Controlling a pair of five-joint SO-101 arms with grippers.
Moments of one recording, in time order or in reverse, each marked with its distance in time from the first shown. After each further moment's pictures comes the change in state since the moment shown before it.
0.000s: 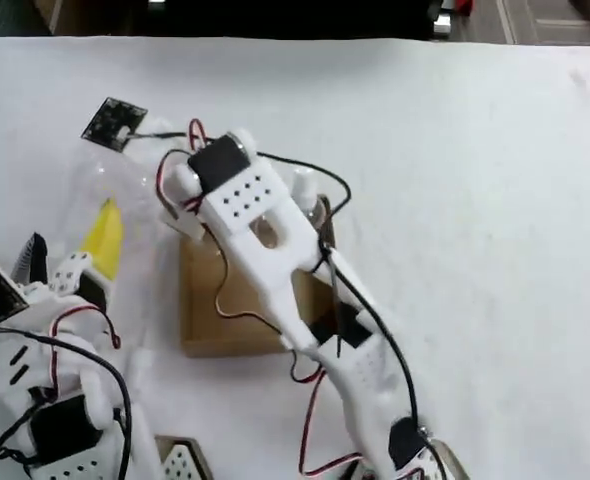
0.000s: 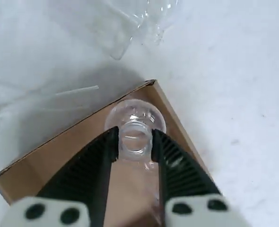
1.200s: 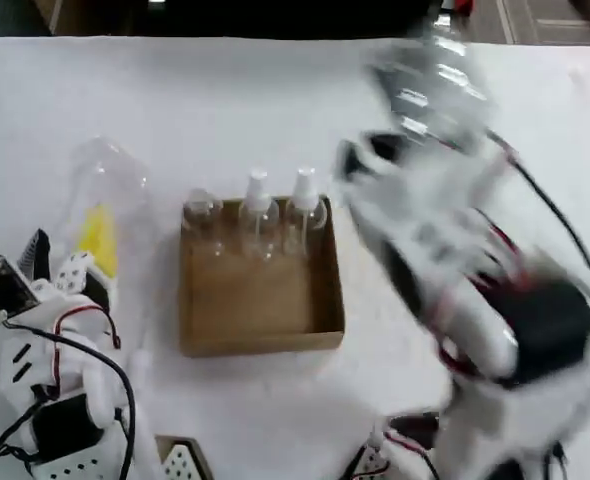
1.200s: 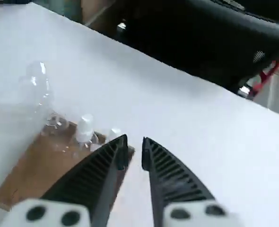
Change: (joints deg) left arm 1.1 0.0 1.1 -1.4 -4.1; right arm 23.8 -61.6 19.8 6.5 -13.3
